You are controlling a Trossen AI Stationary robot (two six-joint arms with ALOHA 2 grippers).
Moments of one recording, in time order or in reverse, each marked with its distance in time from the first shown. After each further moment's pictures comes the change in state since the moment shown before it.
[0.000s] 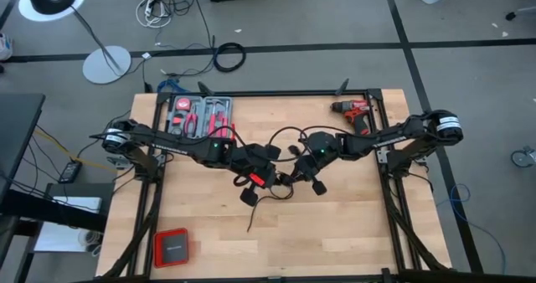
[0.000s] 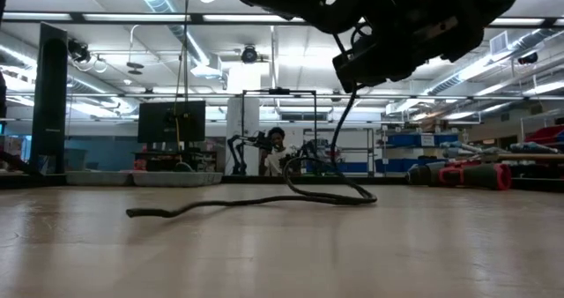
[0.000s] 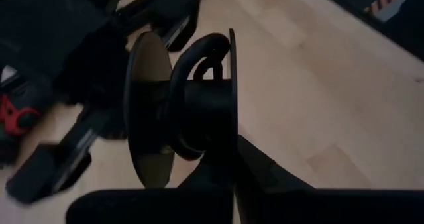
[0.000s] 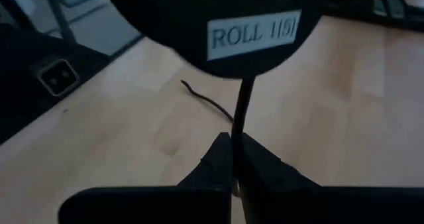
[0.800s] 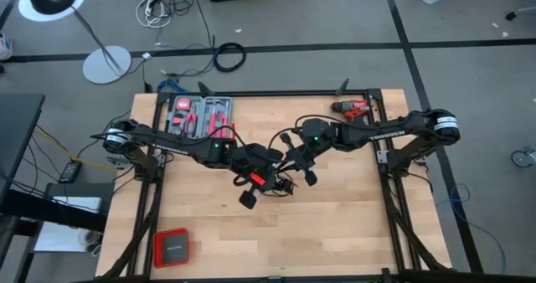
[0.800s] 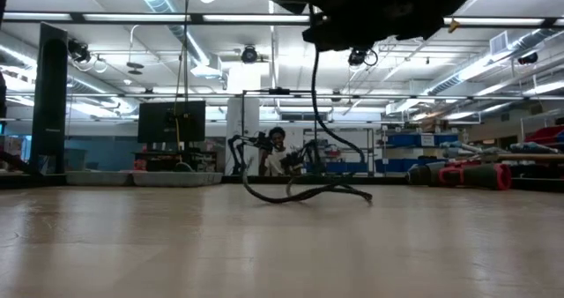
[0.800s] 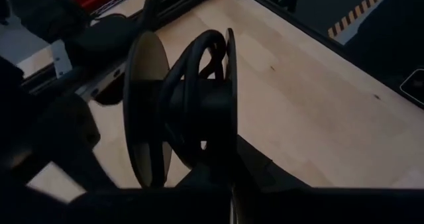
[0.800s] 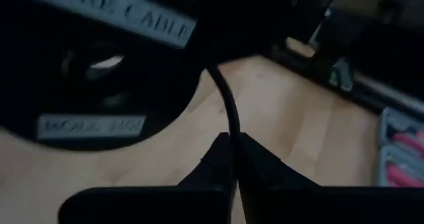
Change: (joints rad) left arm -0.002 0.010 0.000 0.051 0.124 0.022; right arm -0.065 0.024 0.195 -0.098 -0.034 -0.240
